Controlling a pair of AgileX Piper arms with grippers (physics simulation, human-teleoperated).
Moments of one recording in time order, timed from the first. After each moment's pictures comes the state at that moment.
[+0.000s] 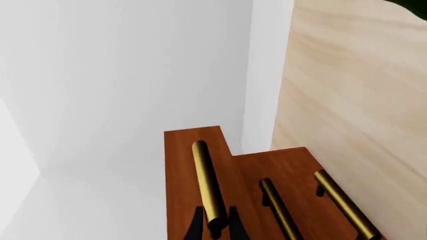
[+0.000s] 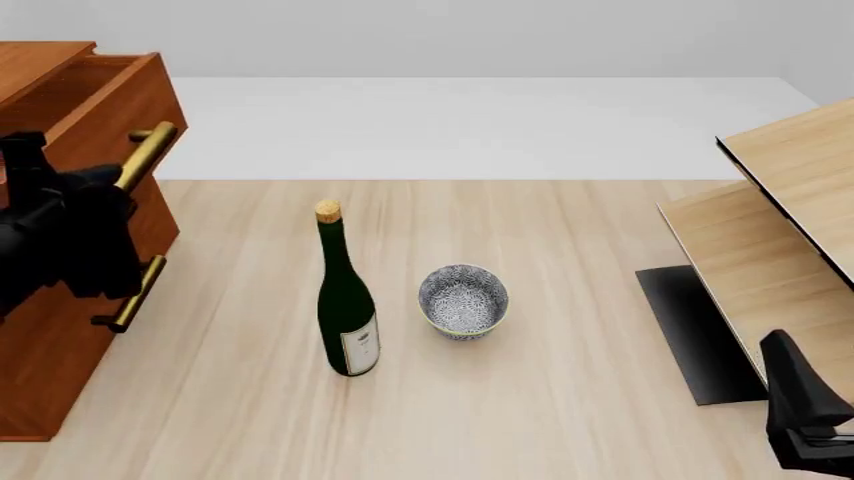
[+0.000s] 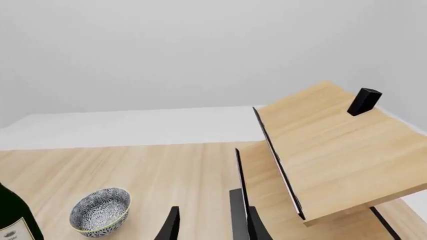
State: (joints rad) left arm 0.01 1.03 -0.57 -0.18 1.59; right arm 0.00 0.01 -0.03 0.01 0.05
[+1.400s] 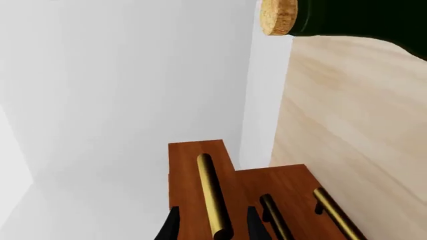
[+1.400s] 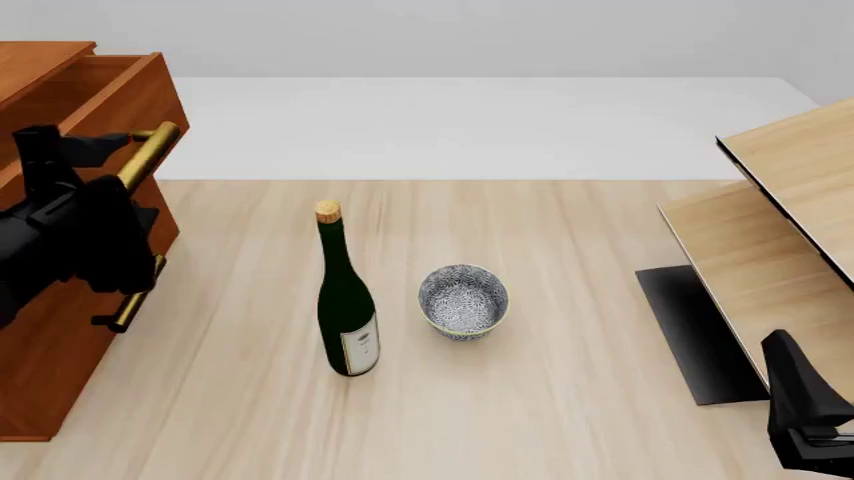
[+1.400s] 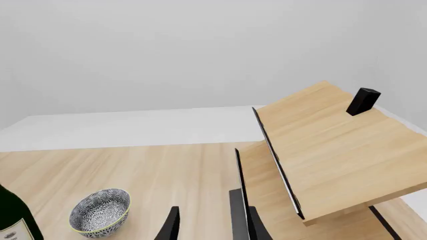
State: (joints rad) left arm -0.04 1.04 -0.59 -0.17 1.53; right arm 0.00 0.00 -0.04 0.02 0.05
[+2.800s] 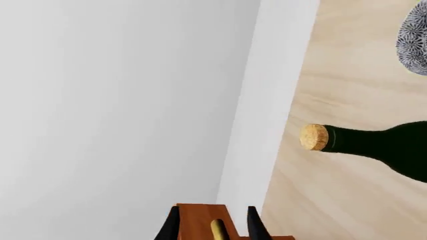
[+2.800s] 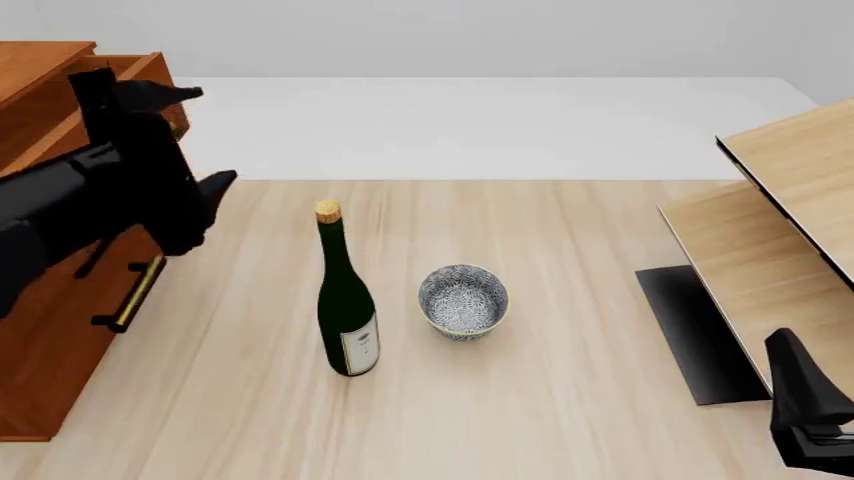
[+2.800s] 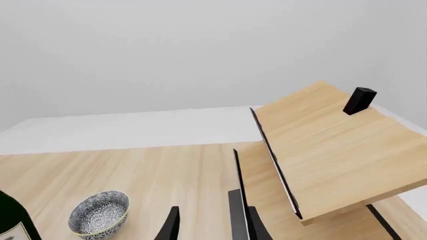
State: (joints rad) left arm -0.29 1.06 -0.76 -0.03 1.32; right arm -0.01 0.00 -0.04 0.02 0.06
